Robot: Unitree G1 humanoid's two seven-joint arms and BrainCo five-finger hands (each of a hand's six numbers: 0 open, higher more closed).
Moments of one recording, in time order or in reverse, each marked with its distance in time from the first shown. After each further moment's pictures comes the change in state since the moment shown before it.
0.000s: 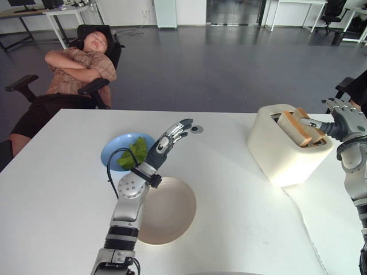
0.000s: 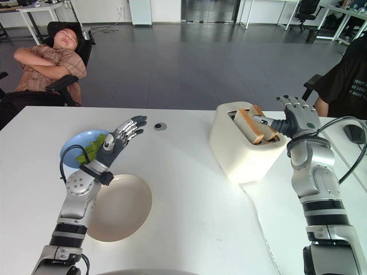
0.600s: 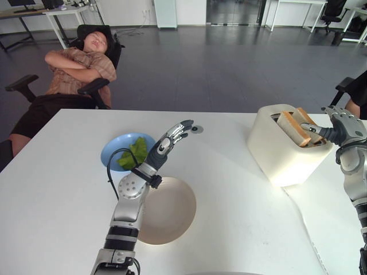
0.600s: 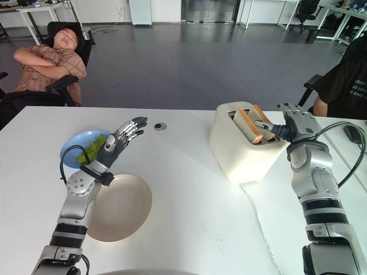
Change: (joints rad) left arm 0.002 0.000 0.000 0.001 0.009 -0.007 0.001; right arm -0.012 0.000 0.035 0.093 0.010 -0.019 -0.009
